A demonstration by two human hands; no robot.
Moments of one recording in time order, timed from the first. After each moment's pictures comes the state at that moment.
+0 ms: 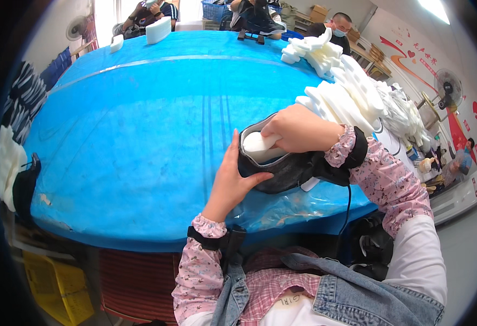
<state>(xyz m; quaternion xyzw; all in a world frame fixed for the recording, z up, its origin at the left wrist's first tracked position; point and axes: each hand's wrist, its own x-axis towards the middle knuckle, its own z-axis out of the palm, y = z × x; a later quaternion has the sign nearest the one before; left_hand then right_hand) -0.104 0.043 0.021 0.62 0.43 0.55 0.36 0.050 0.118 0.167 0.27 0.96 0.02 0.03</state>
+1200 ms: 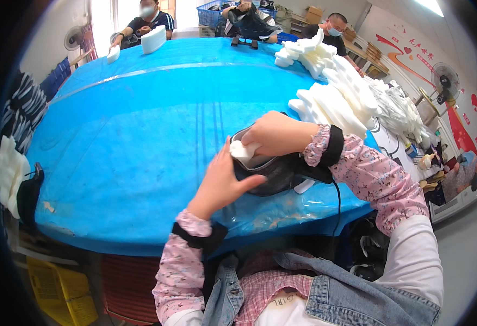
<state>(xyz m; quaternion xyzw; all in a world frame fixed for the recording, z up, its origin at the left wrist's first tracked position) -0.119 0.054 0.022 0.73 0.48 0.44 0.21 0.043 0.133 0.149 0.18 0.98 0.03 0.03</state>
